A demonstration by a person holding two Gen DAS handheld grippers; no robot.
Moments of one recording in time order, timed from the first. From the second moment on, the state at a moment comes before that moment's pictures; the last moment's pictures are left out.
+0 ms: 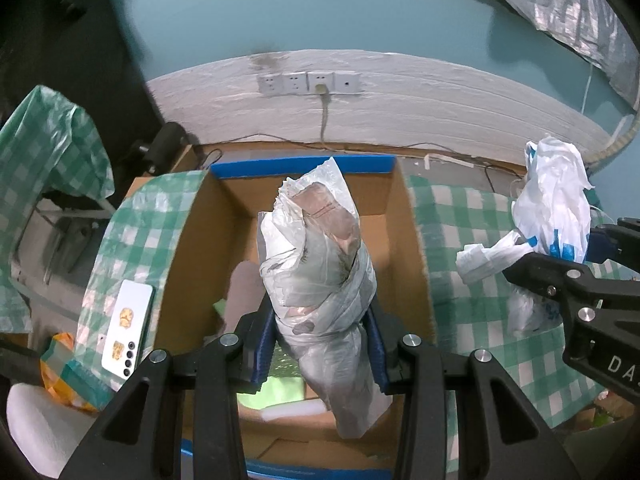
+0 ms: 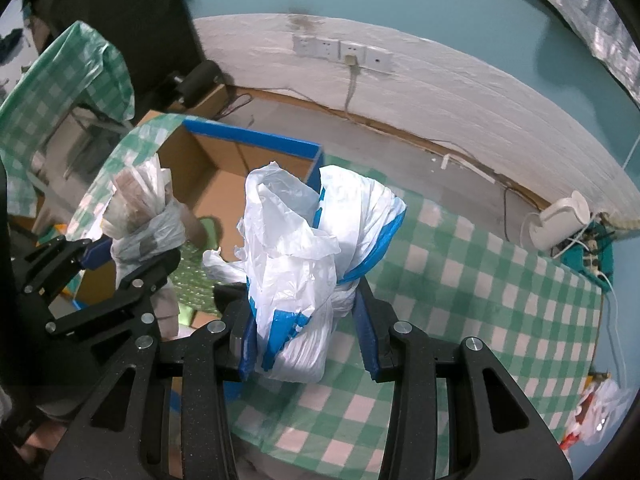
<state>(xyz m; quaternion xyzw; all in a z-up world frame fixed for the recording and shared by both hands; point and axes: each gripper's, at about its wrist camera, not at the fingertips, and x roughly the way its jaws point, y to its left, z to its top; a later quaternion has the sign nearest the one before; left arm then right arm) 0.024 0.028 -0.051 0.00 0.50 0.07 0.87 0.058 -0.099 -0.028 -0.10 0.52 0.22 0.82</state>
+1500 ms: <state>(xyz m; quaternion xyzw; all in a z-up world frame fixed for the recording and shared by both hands) 0.026 0.076 -0.062 -0.03 0.51 0.12 0.85 0.071 -0.056 -0.043 -0.09 0.52 0.23 0.81</state>
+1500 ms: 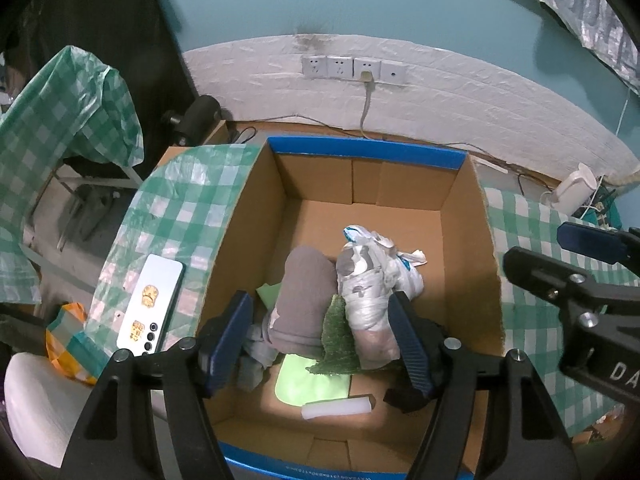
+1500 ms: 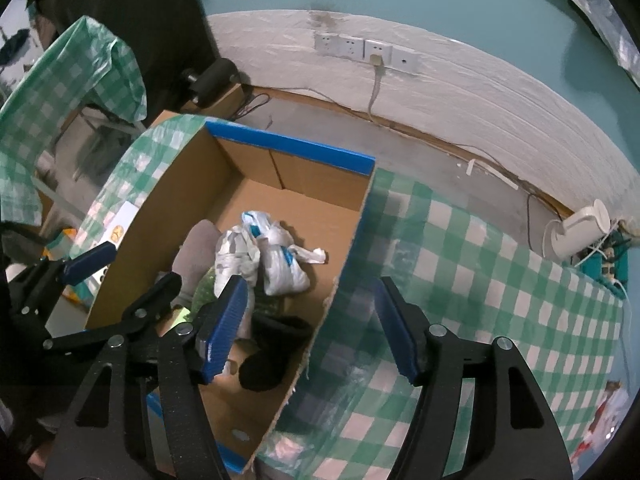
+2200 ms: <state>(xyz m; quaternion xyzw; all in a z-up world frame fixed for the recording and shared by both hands) 0.005 0.035 -0.016 0.02 0.47 0.08 0.88 0.036 -0.121 0.005 -0.08 0.48 0.20 0.85</state>
